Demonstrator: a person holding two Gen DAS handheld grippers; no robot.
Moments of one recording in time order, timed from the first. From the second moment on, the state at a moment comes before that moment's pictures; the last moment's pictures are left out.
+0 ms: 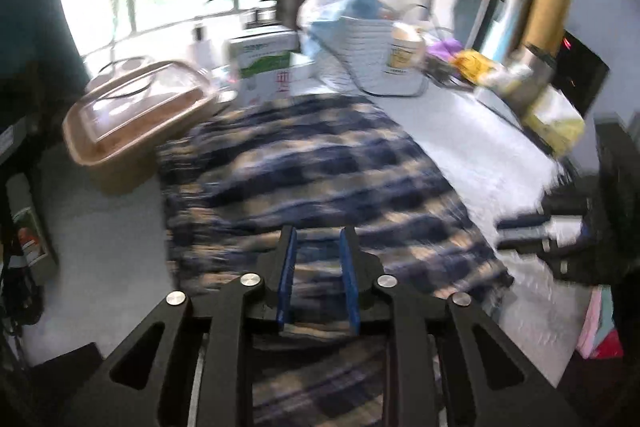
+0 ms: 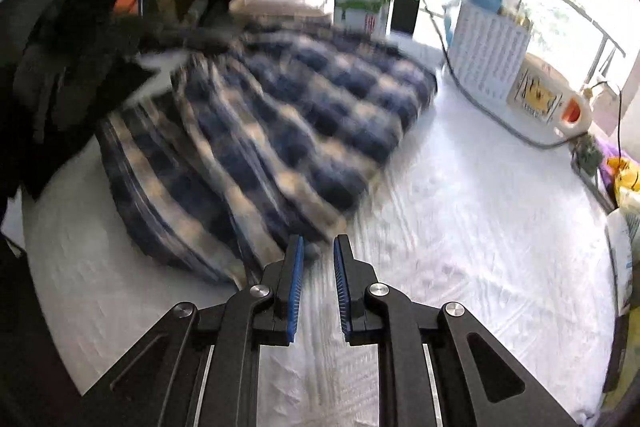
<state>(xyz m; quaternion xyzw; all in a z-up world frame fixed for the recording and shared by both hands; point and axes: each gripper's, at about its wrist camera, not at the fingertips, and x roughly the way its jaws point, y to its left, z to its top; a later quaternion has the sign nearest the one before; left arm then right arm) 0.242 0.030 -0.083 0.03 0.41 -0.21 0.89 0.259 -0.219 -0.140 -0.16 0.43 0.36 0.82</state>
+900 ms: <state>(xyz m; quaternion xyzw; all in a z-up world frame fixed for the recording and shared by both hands) 0.290 0.061 -0.066 0.02 0.41 -0.22 0.89 0.306 -0.195 -0.111 -0.17 0.37 0.38 0.83</state>
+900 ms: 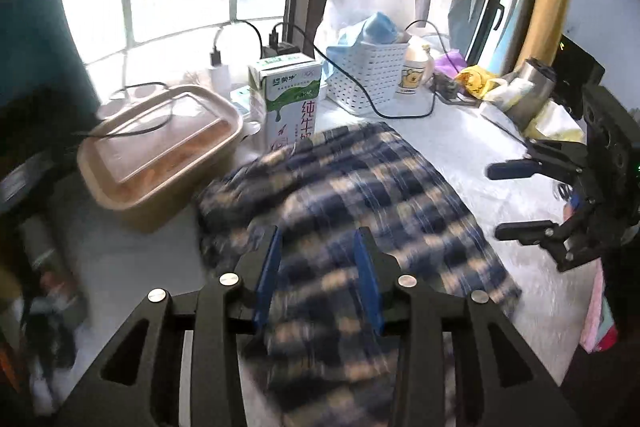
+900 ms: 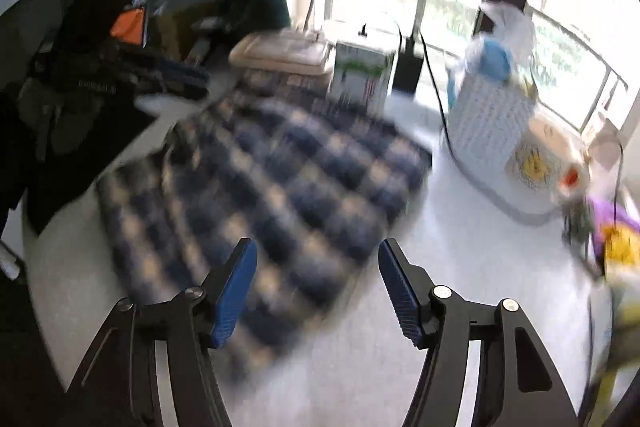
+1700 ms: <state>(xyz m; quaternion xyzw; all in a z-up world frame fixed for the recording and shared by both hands) 0.330 0.097 -0.092 -0.02 0.45 -0.16 0.88 0.409 -0.166 -0.141 -0.15 0.42 0.34 0.83</state>
